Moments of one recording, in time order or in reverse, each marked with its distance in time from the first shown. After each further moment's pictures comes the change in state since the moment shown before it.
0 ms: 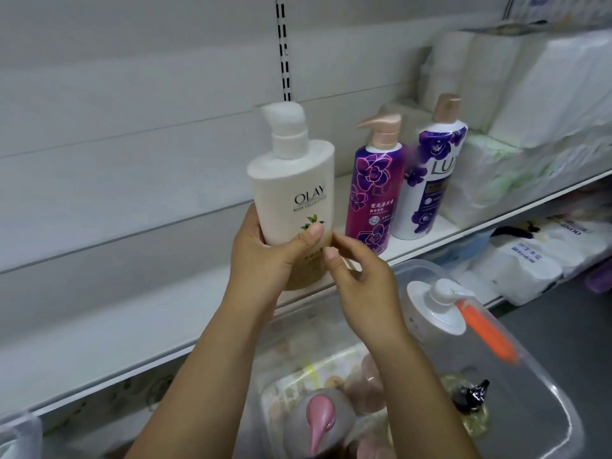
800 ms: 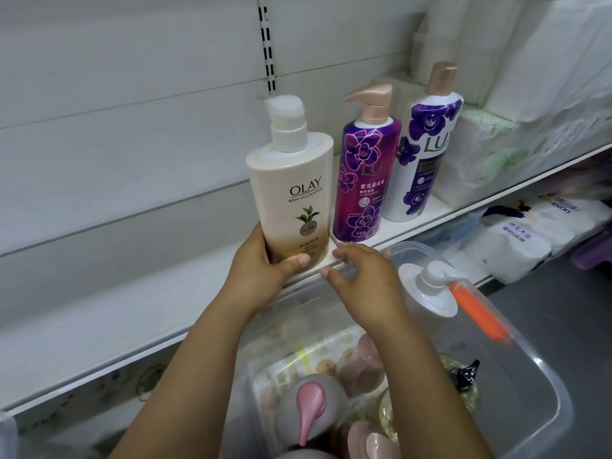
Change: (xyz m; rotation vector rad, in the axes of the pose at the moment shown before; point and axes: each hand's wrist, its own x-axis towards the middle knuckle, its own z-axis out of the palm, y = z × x) left_hand 0.010 -0.052 -0.015 0.412 -0.173 -0.122; right_hand 0.010 0.031 -0.018 -0.587 -0.055 0.036
